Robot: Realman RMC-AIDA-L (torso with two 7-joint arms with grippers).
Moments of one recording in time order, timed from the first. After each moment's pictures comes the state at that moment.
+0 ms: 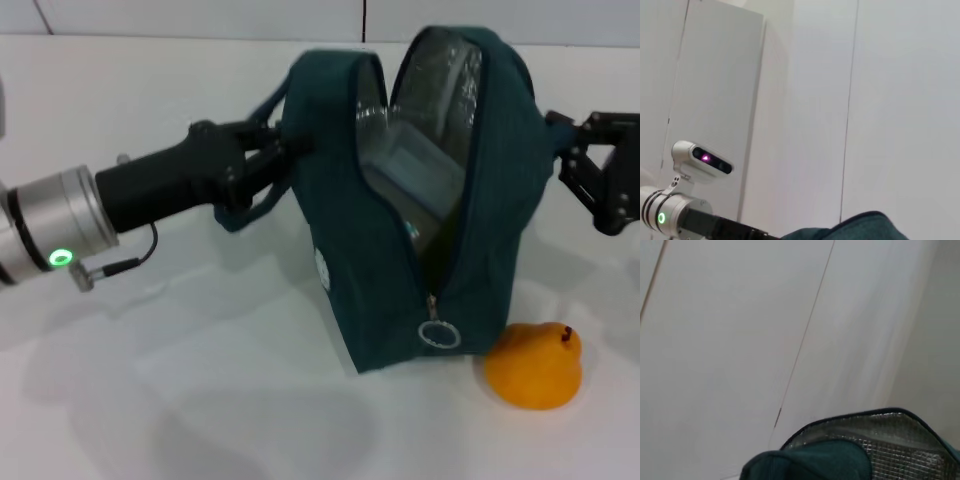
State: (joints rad) left arm -0.44 -2.08 0.88 0.53 1.50 1.57 -1.28; right arm 0.32 1.97 -1.34 -0.68 -1.01 -1.48 0.85
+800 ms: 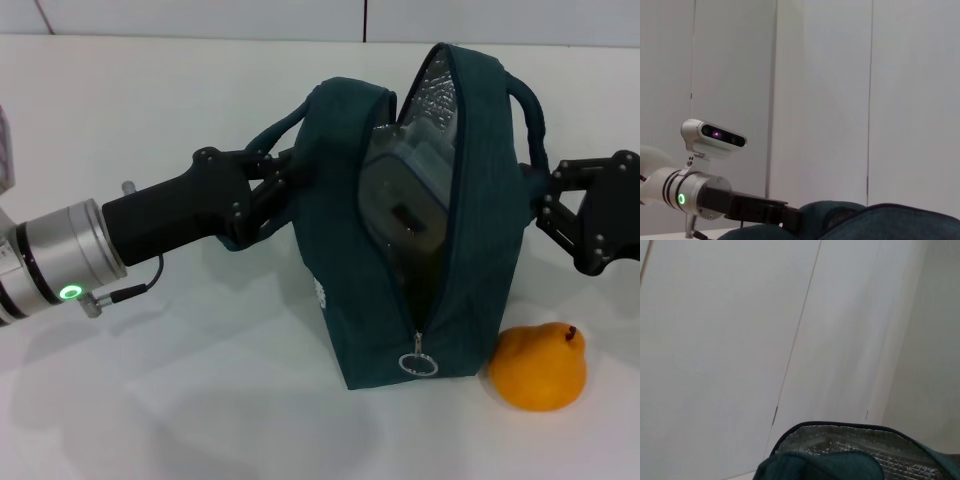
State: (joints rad) left arm -0.43 -2.09 0.89 0.44 1.48 1.59 -1.12; right arm 0.31 1.97 -1.34 -0.71 -1.15 -1.46 0.95
